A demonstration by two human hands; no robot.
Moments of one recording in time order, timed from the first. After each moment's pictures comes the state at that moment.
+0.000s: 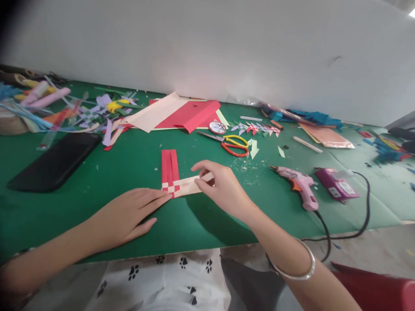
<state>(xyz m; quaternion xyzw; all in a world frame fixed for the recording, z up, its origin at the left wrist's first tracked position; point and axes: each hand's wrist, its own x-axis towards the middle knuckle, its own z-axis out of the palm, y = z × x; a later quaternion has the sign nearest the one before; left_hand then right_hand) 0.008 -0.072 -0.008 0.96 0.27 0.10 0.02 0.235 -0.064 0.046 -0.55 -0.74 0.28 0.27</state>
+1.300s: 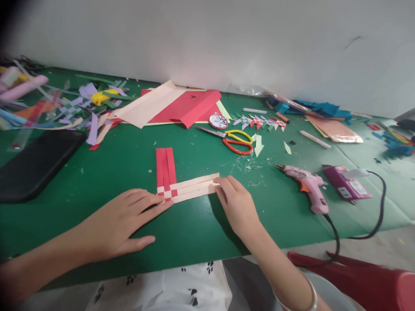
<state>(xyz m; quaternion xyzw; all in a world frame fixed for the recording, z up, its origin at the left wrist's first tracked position) 0.009 -0.062 -0.007 0.97 0.23 0.09 0.04 0.260 -0.082 0.000 -0.59 -0.77 -0.04 0.21</state>
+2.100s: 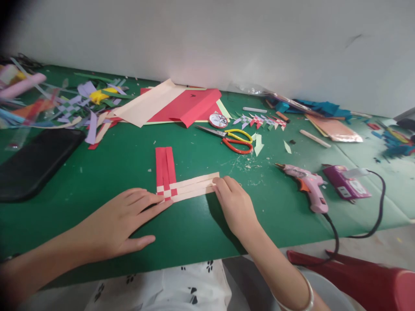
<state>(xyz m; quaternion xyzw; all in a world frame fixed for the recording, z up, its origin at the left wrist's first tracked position) 0.009 -0.063 -0.009 0.97 0.23 0.11 0.05 0.261 -0.082 -0.009 -0.57 -0.79 -0.10 0.19</state>
